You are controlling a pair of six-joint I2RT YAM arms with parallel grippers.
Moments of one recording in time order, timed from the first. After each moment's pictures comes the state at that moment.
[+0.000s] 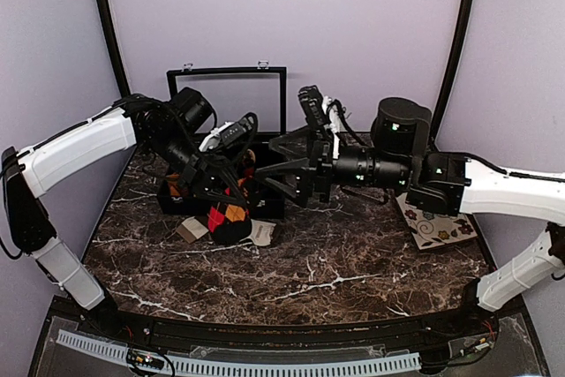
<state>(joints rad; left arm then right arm) -0.66 1.58 1.52 -1.11 1.20 0.50 1.11 1.31 1.09 0.20 -0.28 0.13</state>
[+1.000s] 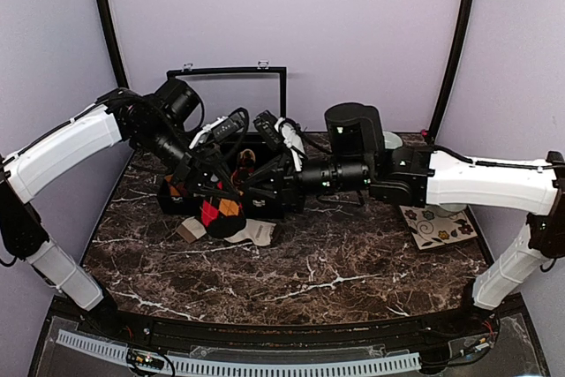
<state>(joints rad) -0.64 1.52 1.54 -1.14 1.09 0.51 1.12 1.52 1.28 -0.04 -0.37 0.12</state>
